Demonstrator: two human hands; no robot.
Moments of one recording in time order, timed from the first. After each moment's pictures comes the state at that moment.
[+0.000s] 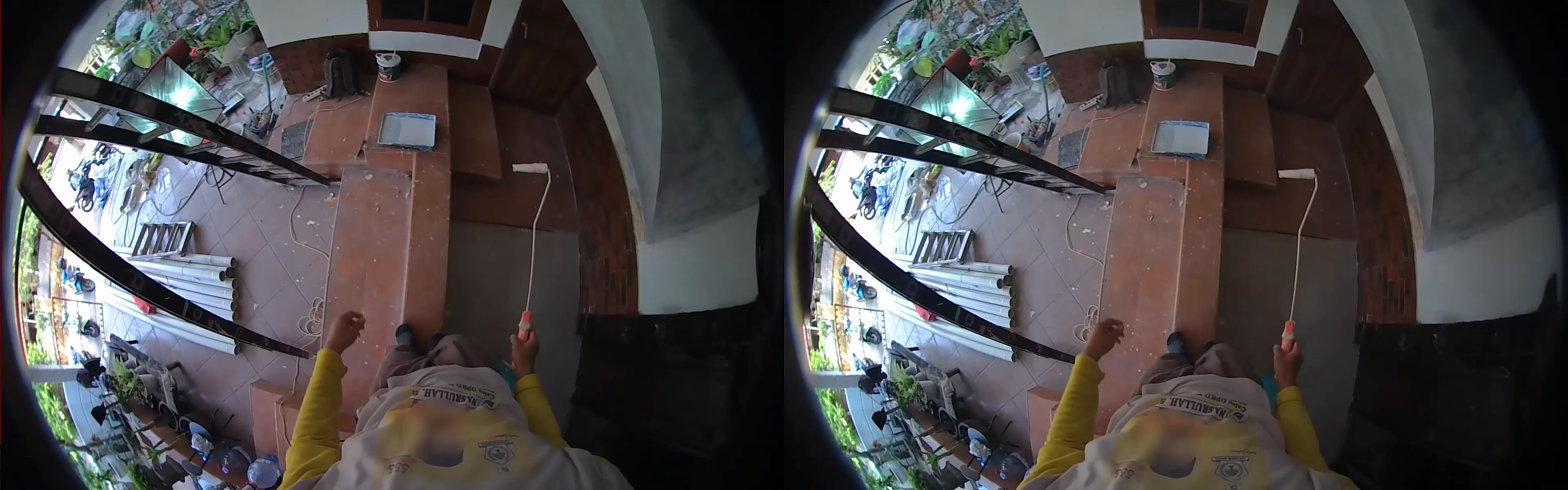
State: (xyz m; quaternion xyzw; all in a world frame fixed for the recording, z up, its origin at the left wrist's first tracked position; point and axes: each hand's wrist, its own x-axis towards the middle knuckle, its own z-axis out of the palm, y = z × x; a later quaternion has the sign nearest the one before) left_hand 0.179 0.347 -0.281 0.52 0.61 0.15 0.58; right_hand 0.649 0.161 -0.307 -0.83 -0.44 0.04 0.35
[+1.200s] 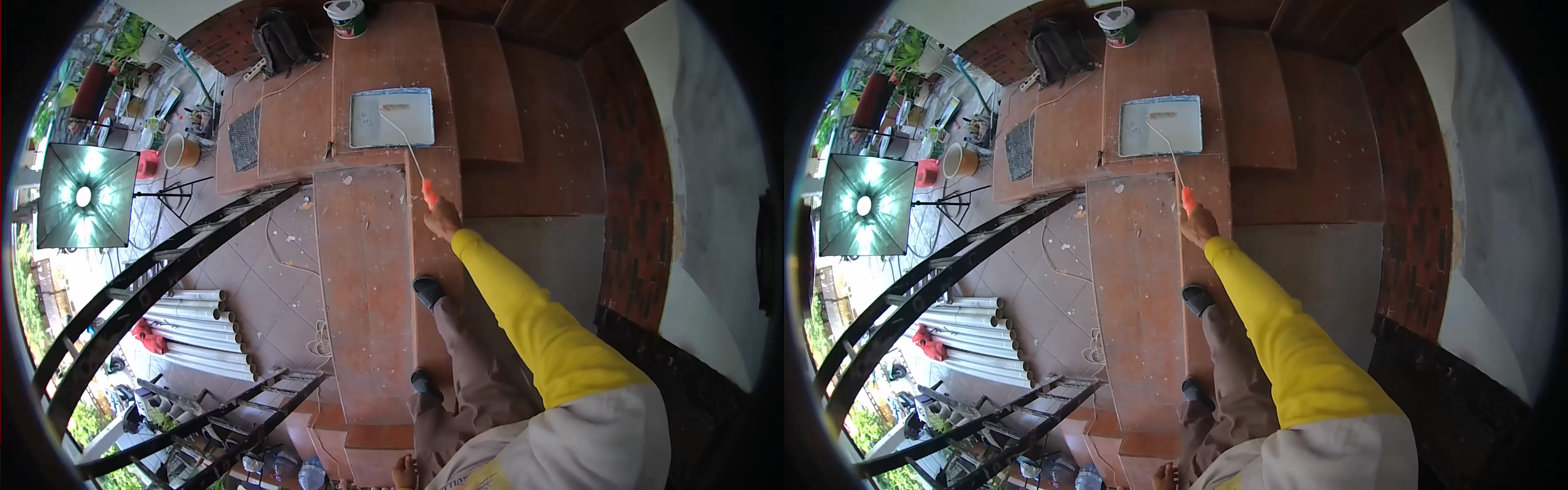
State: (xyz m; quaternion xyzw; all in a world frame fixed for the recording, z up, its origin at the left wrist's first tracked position) left_hand 0.288 0.296 -0.364 -0.04 0.74 0.10 0.66; right_hand 0.642 0.949 -0.525 -0.78 -0.44 0.41 0.14
